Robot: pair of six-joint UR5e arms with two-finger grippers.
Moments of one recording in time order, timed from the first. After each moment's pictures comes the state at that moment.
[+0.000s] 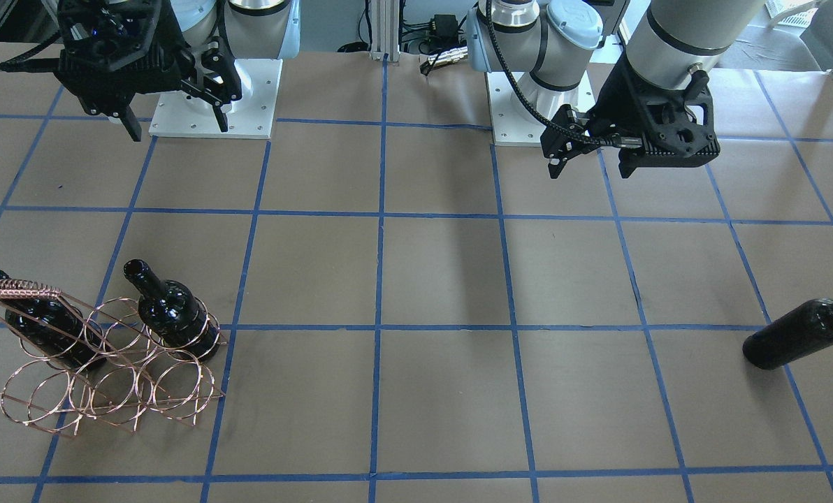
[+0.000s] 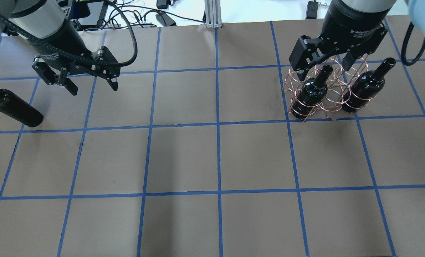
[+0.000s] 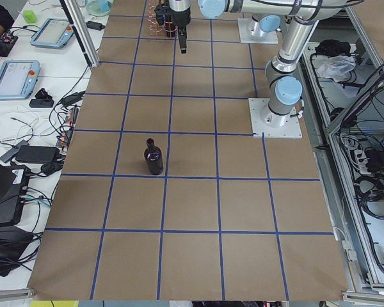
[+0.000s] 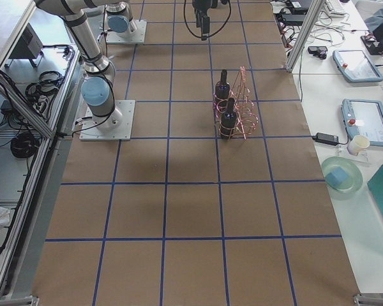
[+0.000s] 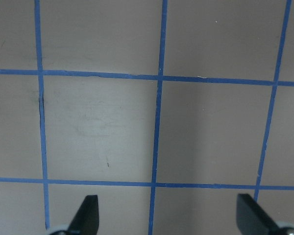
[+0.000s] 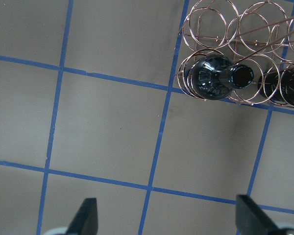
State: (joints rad) left arm -1.52 -1.57 -1.52 -1.68 1.54 -0.01; right arm 1.63 -1.61 1.47 -1.45 -1.58 -0.14
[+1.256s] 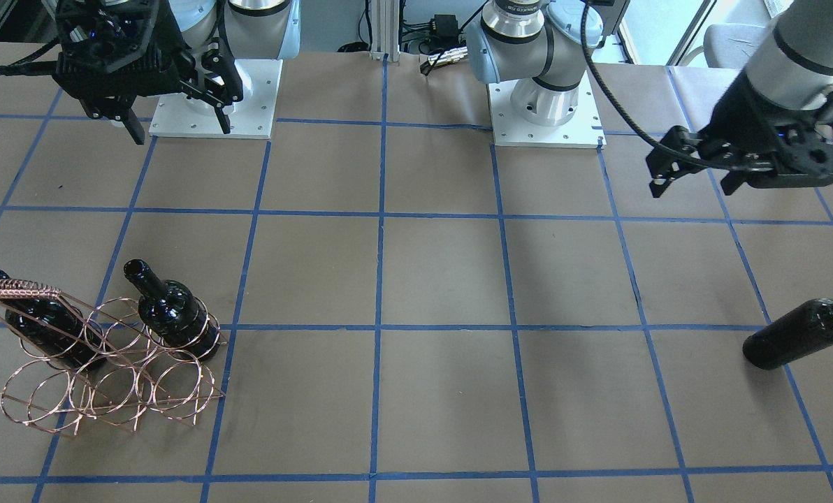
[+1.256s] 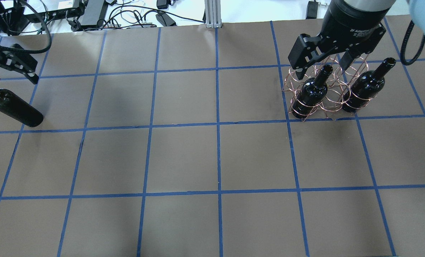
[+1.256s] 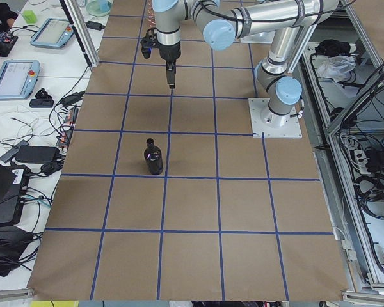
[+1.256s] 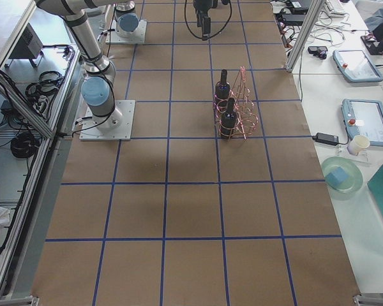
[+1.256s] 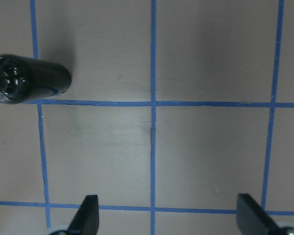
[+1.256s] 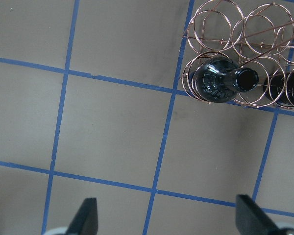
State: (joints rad) left arm -1.13 -1.63 -1.50 -1.57 1.63 0.42; right arm 1.62 -1.61 1.47 -1.46 -1.56 -0.15
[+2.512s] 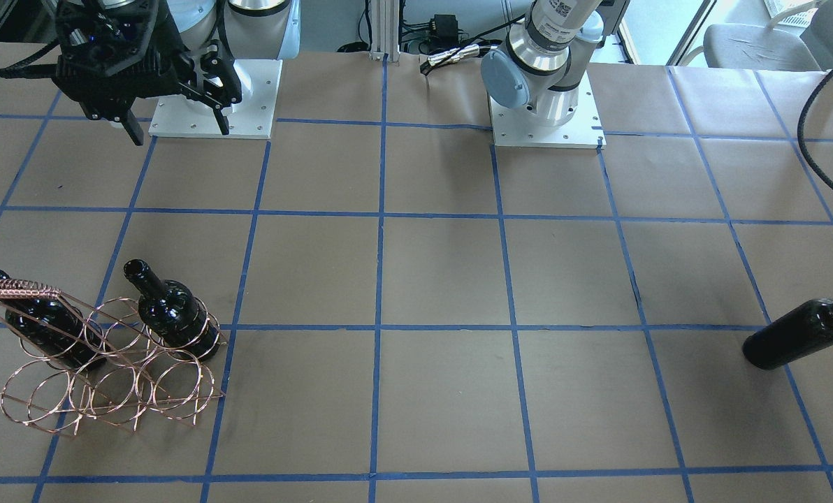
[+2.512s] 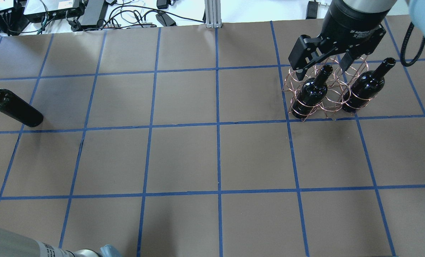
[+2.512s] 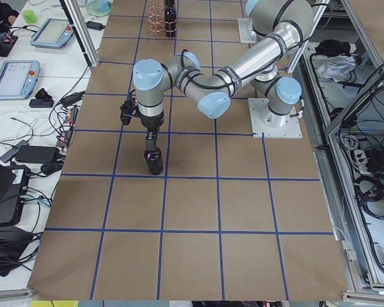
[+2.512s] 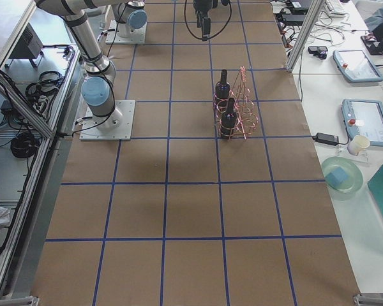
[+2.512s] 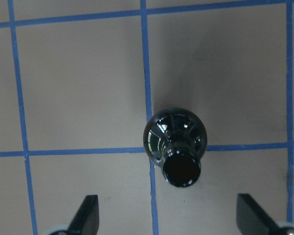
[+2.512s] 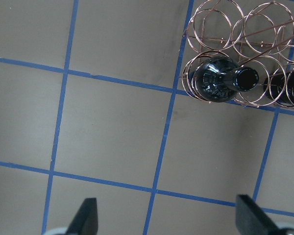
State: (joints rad) left arm -0.88 -1.91 -1.38 -1.33 1.58 0.74; right arm 1.61 -1.61 1.47 -1.46 -1.56 -0.15
